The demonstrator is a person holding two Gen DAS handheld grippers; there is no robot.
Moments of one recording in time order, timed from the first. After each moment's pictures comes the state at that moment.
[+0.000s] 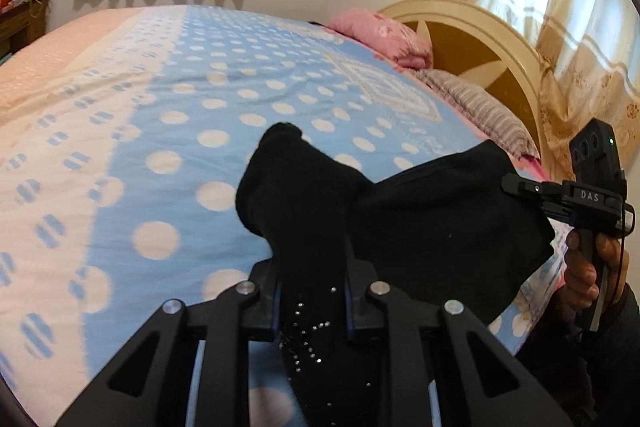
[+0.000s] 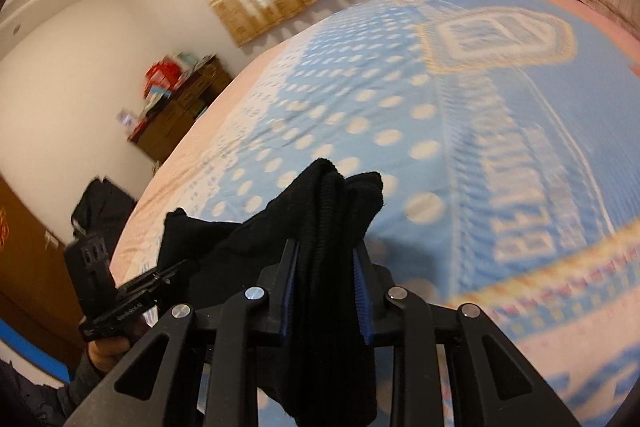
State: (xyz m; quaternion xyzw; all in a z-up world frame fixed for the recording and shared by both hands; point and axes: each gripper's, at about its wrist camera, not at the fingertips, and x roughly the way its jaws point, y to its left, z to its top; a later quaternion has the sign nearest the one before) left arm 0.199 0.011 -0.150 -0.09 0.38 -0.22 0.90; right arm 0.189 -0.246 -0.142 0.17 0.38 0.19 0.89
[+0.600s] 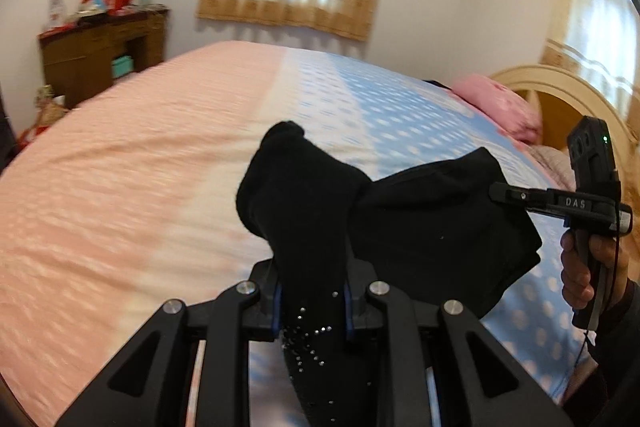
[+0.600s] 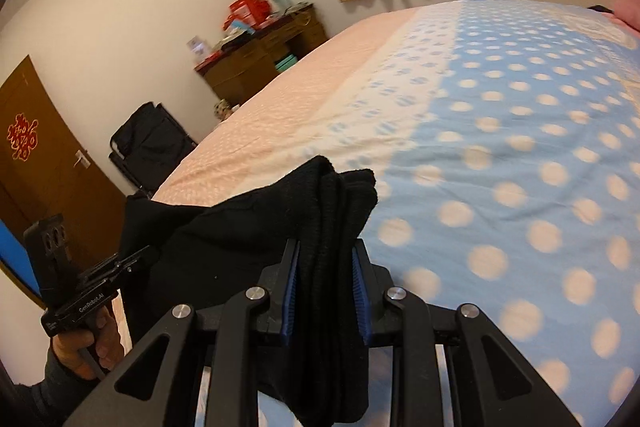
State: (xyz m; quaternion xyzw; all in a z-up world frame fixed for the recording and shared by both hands) left arm 0.205 0.197 -0.112 -0.11 0.33 0.00 0.94; right arm 0.336 0.002 -0.137 0.07 0.39 0.35 0.85
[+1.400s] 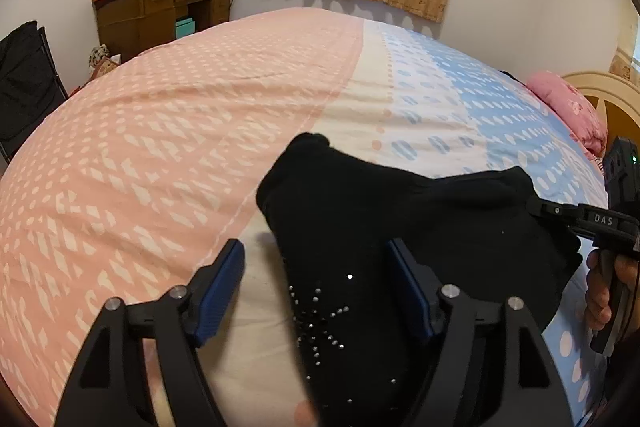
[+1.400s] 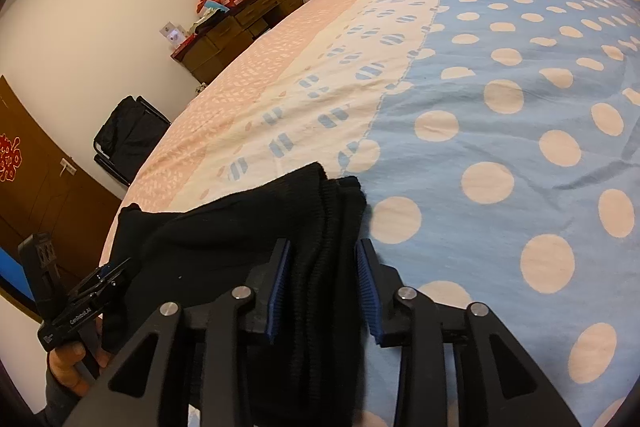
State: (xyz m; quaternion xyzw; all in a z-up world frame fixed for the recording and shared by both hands) left arm 0.229 0.239 -0.167 -0.12 0.38 0.11 0.91; right arm 0.386 0.023 -0.209 0.09 0.45 0.32 0.83
